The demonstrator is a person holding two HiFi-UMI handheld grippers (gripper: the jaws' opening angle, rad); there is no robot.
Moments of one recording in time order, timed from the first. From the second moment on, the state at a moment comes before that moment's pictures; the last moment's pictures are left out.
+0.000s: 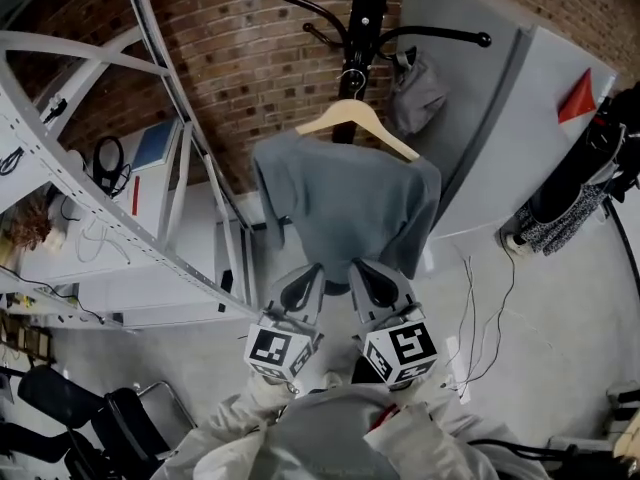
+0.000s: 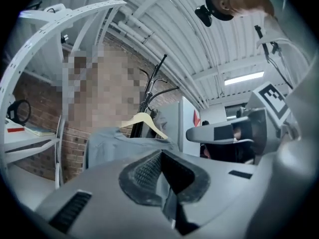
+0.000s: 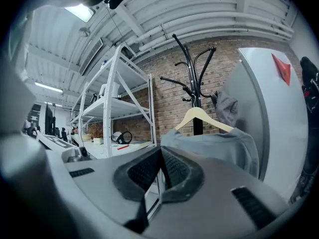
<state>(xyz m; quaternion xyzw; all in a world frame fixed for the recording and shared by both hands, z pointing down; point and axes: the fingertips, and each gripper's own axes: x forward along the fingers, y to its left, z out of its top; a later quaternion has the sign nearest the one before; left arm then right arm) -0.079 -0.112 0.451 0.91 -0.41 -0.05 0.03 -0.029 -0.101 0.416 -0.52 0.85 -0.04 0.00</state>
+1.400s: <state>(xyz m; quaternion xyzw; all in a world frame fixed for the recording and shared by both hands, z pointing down) -0.016 -0.075 0.463 0.87 -0.50 0.01 0.00 0.057 -0.063 0.433 -0.49 0.87 -0.04 -0.02</state>
